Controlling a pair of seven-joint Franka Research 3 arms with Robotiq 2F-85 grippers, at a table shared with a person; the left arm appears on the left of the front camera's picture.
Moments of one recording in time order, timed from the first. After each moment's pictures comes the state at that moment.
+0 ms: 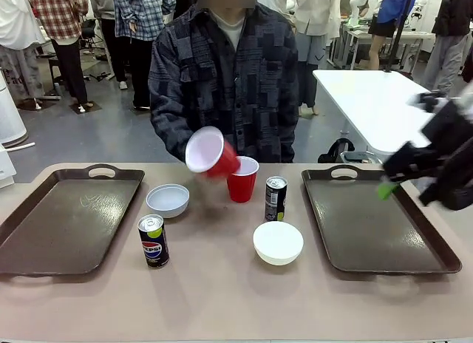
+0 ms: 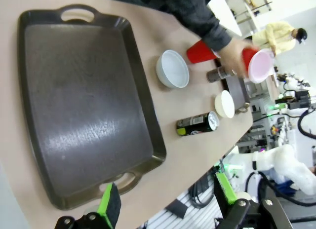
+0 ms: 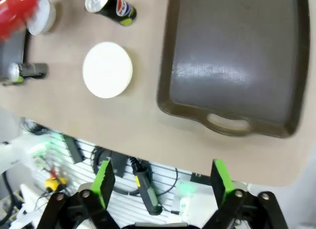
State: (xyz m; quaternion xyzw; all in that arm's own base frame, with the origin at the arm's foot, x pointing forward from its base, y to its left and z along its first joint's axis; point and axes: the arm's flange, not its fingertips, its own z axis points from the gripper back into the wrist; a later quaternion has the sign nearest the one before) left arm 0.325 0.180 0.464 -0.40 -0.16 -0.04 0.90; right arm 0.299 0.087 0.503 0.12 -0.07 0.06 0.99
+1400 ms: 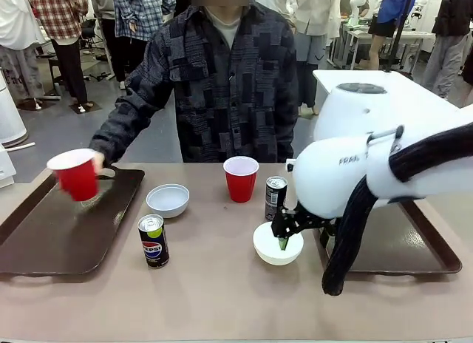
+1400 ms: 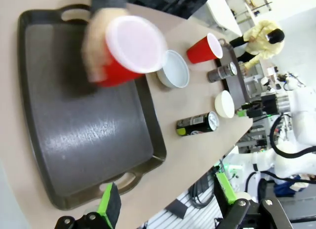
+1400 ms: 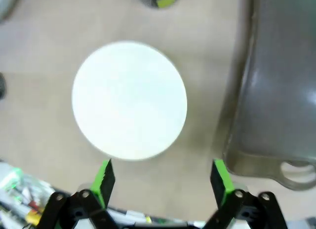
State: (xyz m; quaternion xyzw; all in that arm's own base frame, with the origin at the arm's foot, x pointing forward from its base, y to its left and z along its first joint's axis) left arm 0.325 0.180 0.464 -0.40 -0.16 -0.04 0.90; right arm 0.332 0.234 0.363 0.04 -0.04 0.07 1.00
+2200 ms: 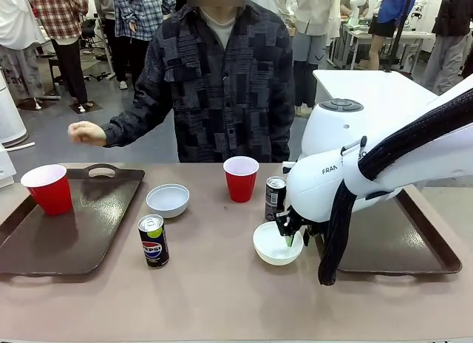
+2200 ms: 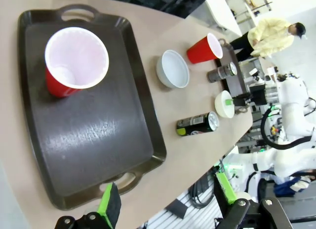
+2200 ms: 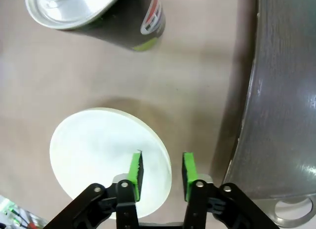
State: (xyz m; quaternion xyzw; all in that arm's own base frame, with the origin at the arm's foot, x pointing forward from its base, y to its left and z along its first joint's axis) left arm 0.325 0.180 0.464 -0.40 -0.16 -0.04 0.90; right arm 0.376 0.234 0.334 0.03 -0.05 0.06 1.00
